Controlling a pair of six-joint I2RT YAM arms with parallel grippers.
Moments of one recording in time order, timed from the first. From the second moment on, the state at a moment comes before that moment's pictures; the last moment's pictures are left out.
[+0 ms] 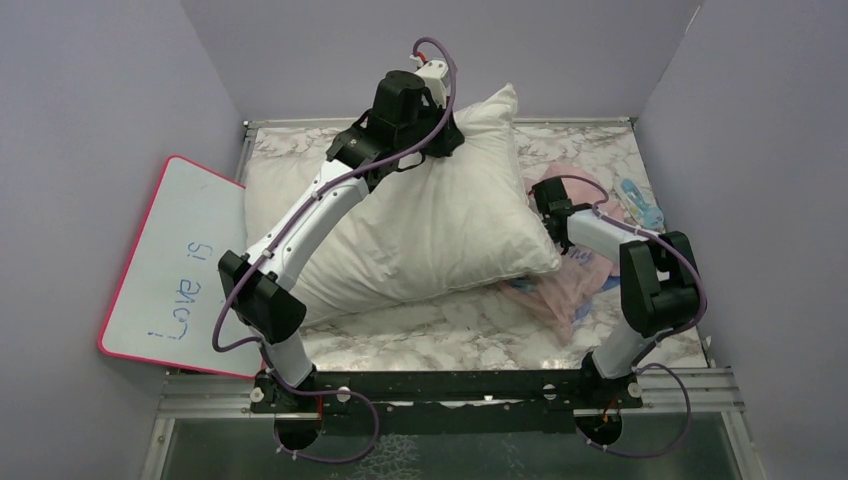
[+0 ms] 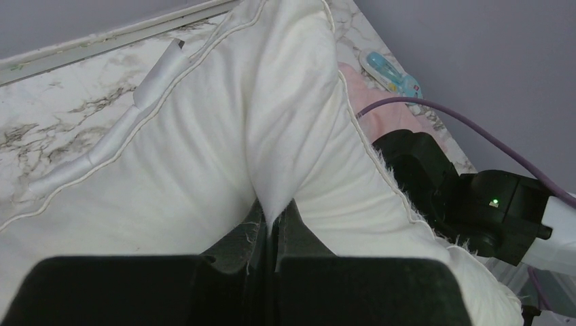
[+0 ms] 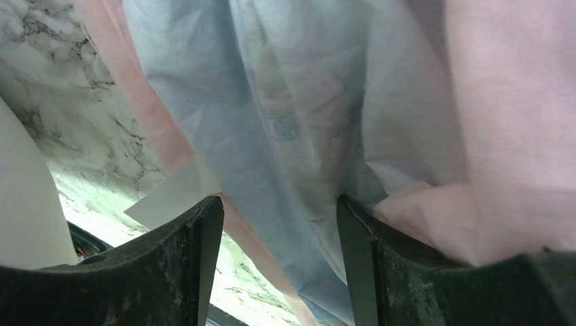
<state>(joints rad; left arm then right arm) -0.61 1.74 1.91 -0.53 0.15 -0.30 0.23 1.69 0.96 -0.46 -0.40 0.38</state>
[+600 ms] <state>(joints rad) -0.59 1.68 1.86 -0.48 0.17 -0.33 0.22 1.62 0.93 -0.49 0.01 0.59</state>
